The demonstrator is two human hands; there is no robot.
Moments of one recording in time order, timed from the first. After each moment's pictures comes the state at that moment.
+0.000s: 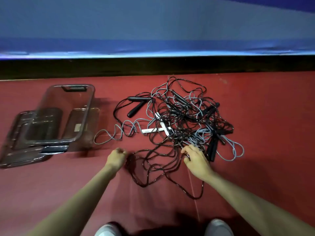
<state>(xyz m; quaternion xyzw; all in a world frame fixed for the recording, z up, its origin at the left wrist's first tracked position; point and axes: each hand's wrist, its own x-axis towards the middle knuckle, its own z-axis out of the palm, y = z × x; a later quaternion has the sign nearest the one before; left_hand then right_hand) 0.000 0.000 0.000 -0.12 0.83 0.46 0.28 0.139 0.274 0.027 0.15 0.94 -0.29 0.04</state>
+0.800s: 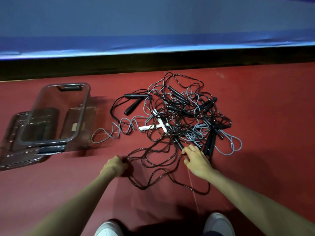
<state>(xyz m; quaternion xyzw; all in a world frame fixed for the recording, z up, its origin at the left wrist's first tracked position) 0.018 -0.003 0.021 -0.03 0.92 0.14 0.36 0.147 0.277 0.022 0.14 0.96 -0.21 0.10</state>
